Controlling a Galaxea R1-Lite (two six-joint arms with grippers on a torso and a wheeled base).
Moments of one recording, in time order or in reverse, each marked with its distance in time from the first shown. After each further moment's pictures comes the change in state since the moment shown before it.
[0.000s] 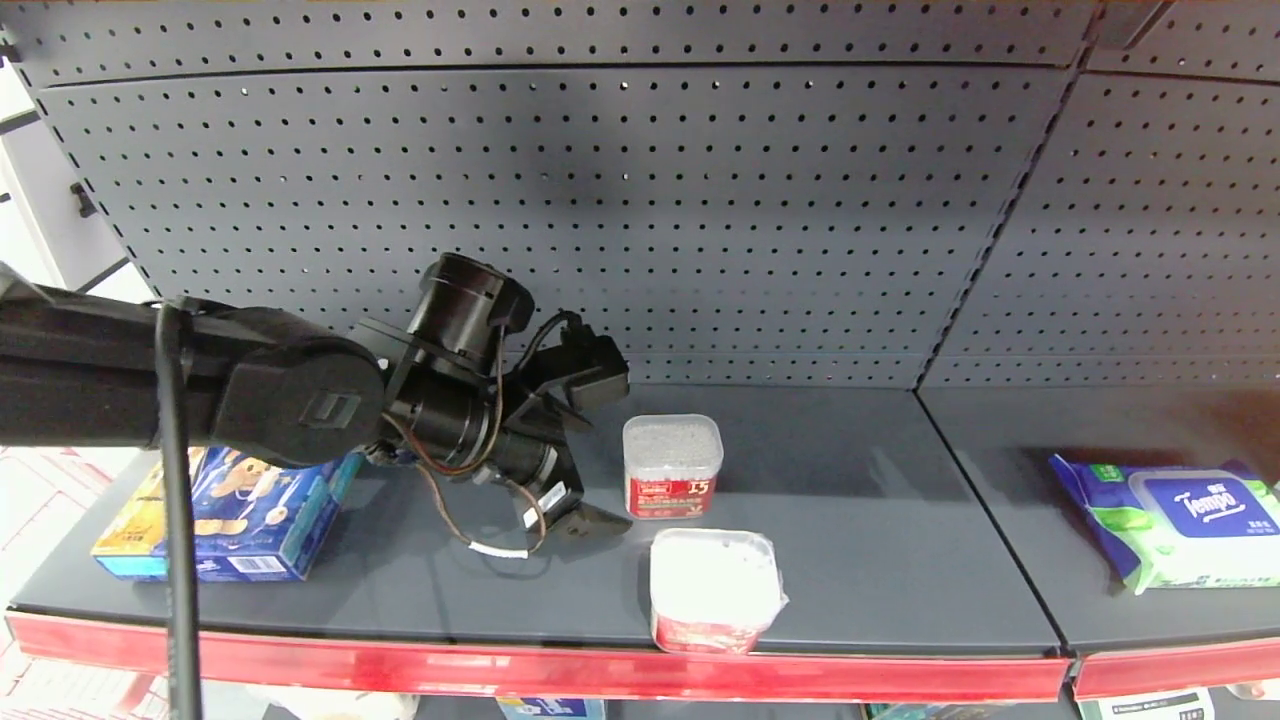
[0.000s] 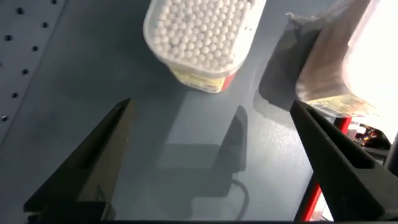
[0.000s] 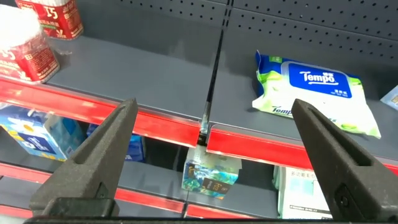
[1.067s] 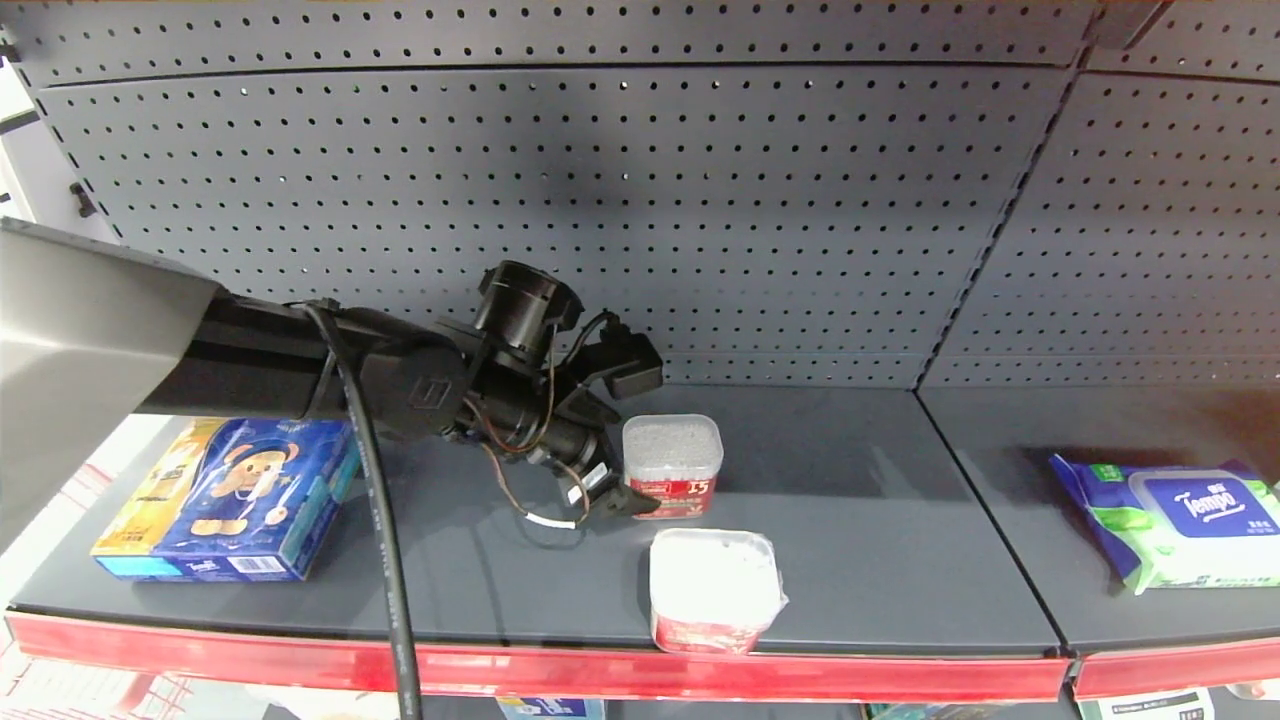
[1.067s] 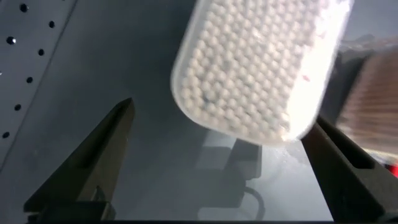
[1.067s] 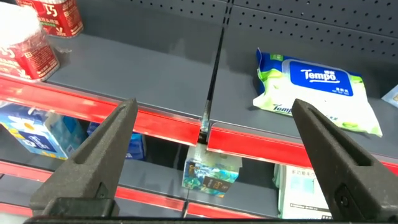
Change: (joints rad) left arm -0.004 0.164 -0.164 0.000 -0.001 -0.003; right arm 0.000 0.001 0.000 0.007 0.000 0.000
